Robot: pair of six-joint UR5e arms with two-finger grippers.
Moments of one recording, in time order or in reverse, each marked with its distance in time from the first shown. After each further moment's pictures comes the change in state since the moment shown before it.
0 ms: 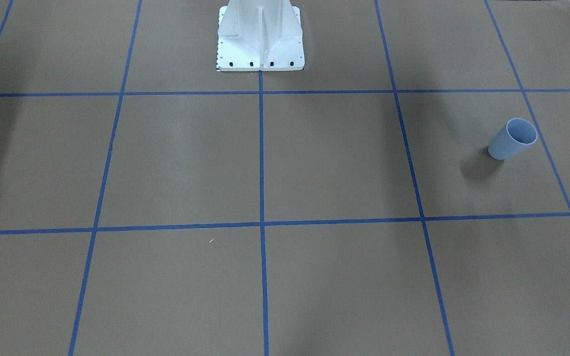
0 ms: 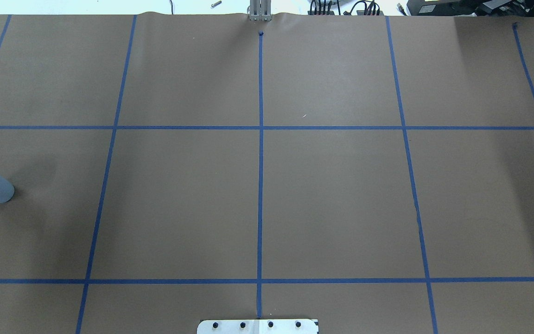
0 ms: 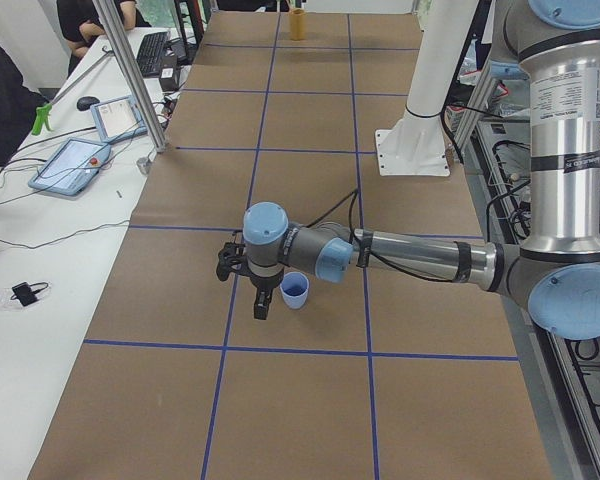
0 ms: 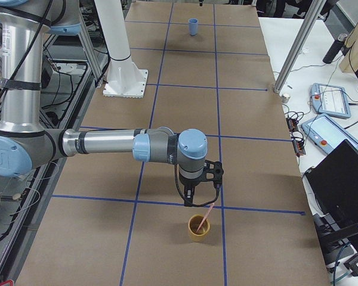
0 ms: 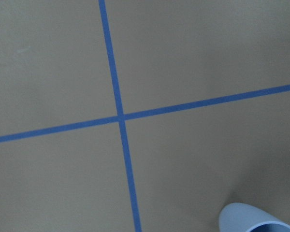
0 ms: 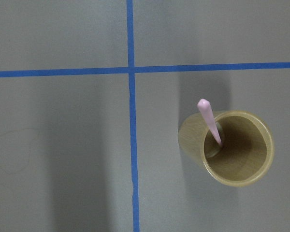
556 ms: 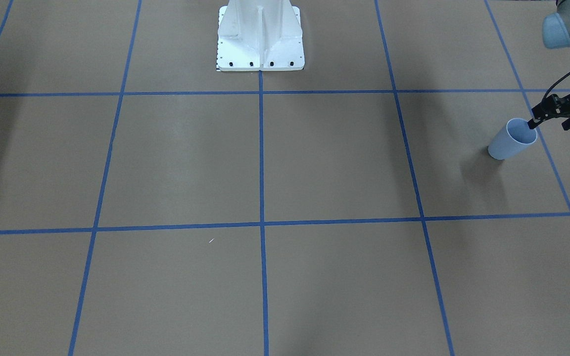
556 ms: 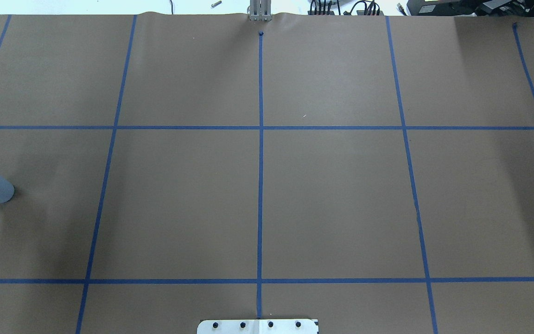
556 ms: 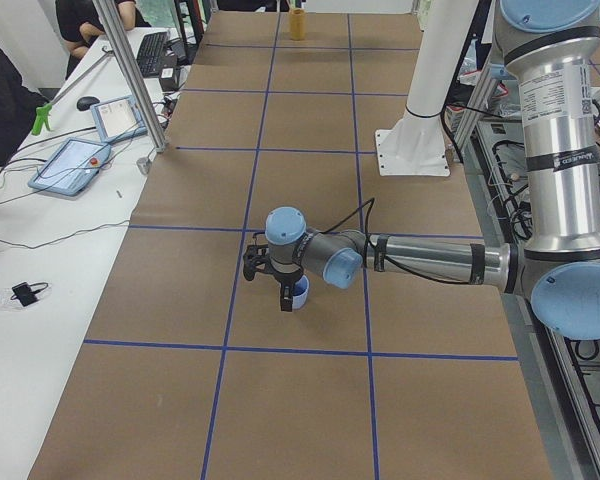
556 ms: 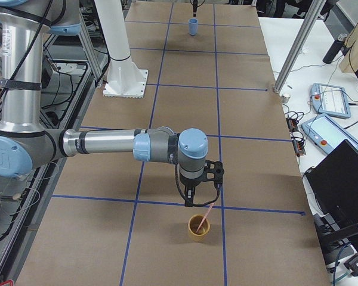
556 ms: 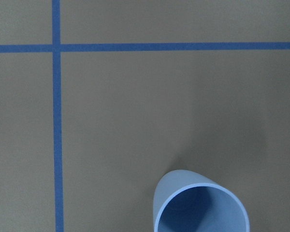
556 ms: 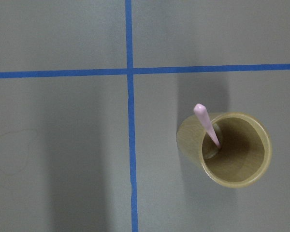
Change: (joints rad) left arm 0.144 0.027 0.036 -0.115 0.002 -0.192; right arm 0.001 0.002 0.000 0.000 -0.005 -0.001
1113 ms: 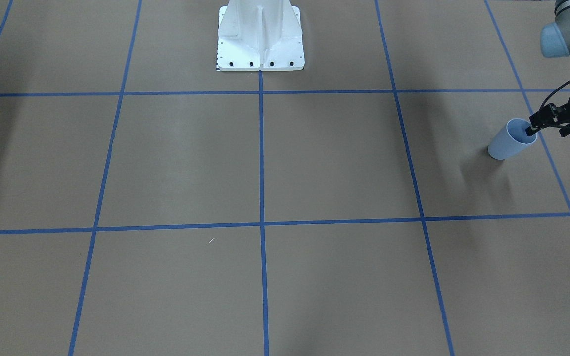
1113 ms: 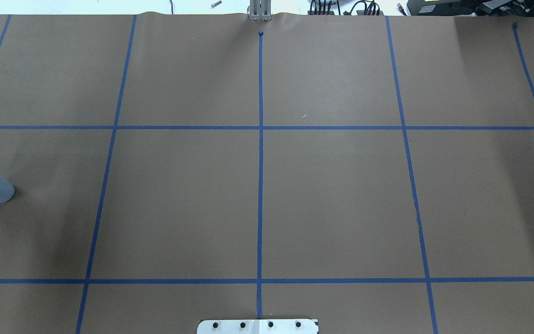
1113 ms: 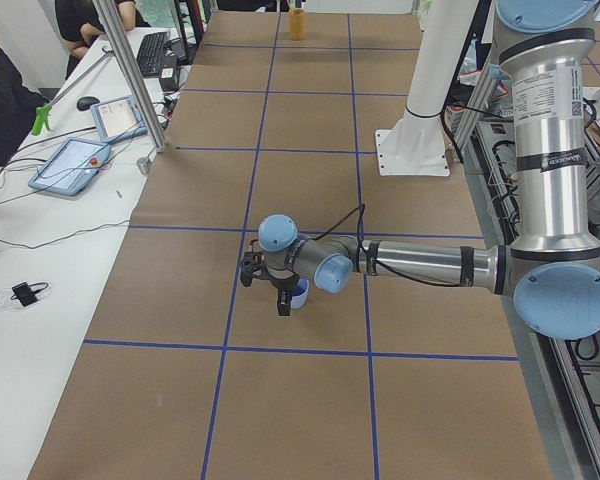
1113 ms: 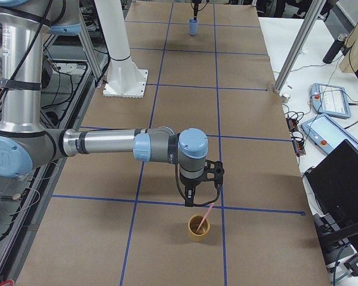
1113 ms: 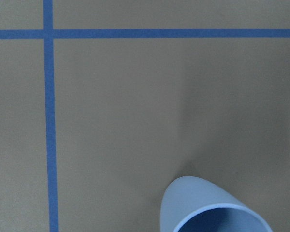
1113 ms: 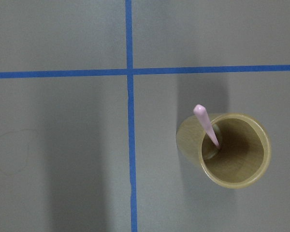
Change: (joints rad) left arm 0.039 -0.030 0.051 -0.002 0.000 0.001; right arm 0.000 0.000 -0.001 0.000 -0.002 -0.002
